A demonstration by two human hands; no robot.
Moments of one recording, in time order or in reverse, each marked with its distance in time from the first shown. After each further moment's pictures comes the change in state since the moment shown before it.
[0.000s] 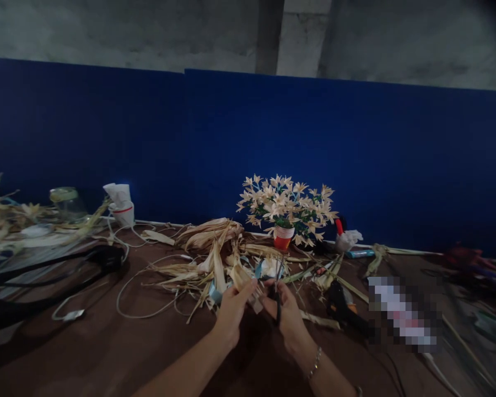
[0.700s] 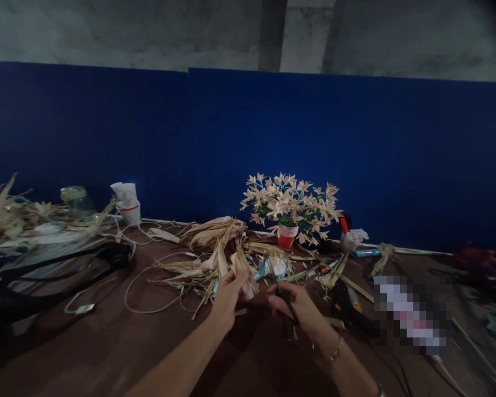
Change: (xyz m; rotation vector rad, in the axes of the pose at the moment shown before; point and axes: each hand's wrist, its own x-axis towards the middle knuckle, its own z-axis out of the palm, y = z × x) left_hand 0.017 0.011 -0.015 0.043 0.078 0.128; right_hand 0.008 -0.020 -0.030 -0.313 -0.323 0.140
